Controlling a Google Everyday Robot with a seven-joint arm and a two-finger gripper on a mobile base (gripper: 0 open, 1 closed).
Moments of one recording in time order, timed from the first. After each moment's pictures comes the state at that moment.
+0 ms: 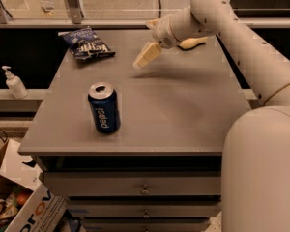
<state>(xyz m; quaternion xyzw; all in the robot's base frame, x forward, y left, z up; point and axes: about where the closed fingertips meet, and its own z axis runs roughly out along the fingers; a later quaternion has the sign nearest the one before) 0.783 -0.007 0.865 -0.59 0.65 0.16 0.45</state>
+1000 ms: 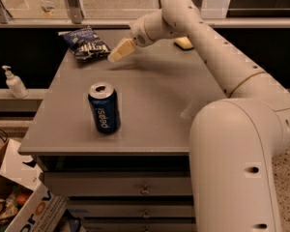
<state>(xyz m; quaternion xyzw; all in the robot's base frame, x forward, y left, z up) 0.828 0.068 0.855 -0.53 0.69 0.20 0.46</state>
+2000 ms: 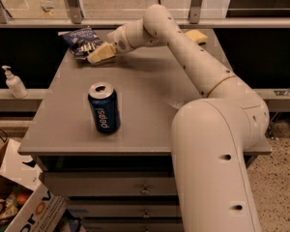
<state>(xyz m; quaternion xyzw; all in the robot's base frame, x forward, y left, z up) 0.832 0.142 0.832 -0.50 0.69 0.28 0.45</state>
